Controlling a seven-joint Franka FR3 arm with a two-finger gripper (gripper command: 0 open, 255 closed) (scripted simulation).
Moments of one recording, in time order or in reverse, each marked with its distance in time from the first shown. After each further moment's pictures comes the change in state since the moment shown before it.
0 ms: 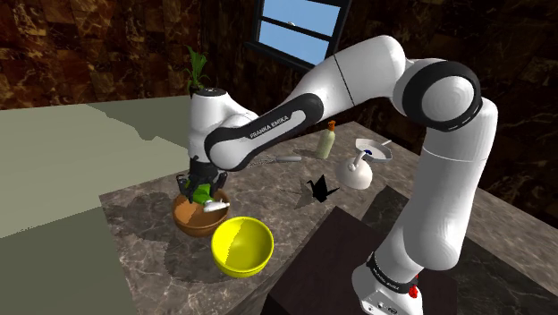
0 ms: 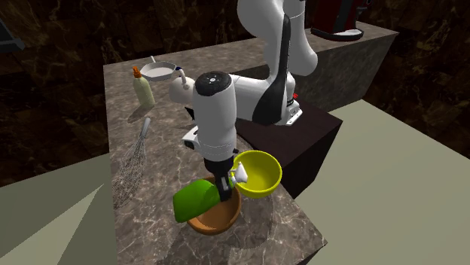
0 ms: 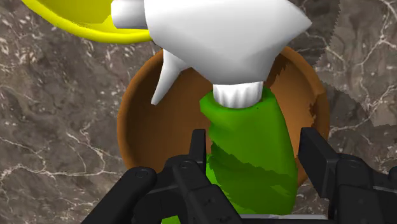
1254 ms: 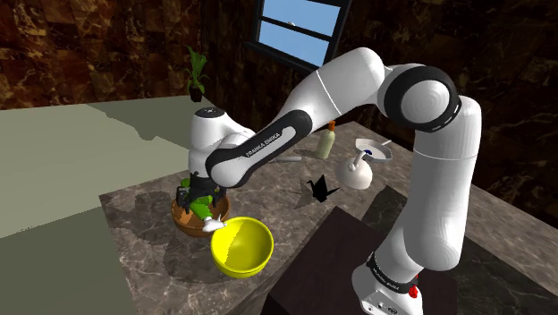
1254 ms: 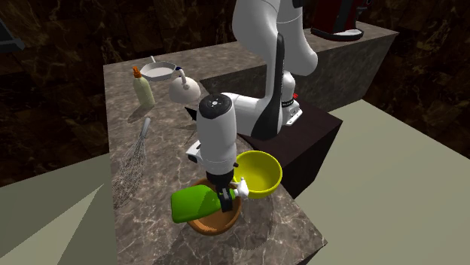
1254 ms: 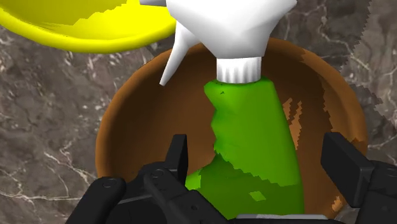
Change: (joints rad) arm 0.017 0.087 -0.022 -0.023 -0.046 0.106 0.029
